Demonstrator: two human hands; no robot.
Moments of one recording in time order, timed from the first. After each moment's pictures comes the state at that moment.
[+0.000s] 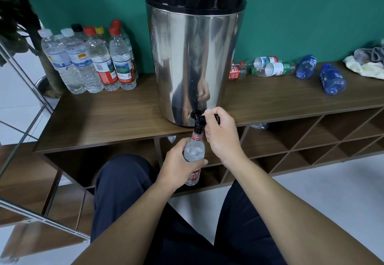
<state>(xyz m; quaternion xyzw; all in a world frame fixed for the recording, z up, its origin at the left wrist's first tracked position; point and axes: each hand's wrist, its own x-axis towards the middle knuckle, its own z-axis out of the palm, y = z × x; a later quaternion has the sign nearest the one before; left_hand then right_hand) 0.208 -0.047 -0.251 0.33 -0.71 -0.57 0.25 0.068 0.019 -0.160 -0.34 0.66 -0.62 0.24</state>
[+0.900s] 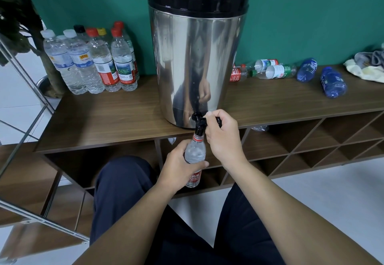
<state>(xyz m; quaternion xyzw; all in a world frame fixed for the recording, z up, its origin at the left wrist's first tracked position) 0.207 -0.047 -0.251 0.33 -0.71 -0.57 0.24 0.075 0.023 -0.152 -0.33 0.67 -0.62 0.23</state>
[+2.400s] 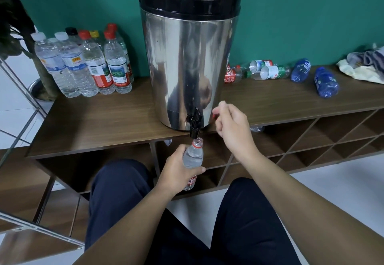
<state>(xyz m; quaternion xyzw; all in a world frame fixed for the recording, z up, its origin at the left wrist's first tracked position) 0.199 -0.047 -0.261 0.35 -0.74 -0.53 0.21 0.025 0.031 -0.145 -0.35 0.70 -0.59 0.18</state>
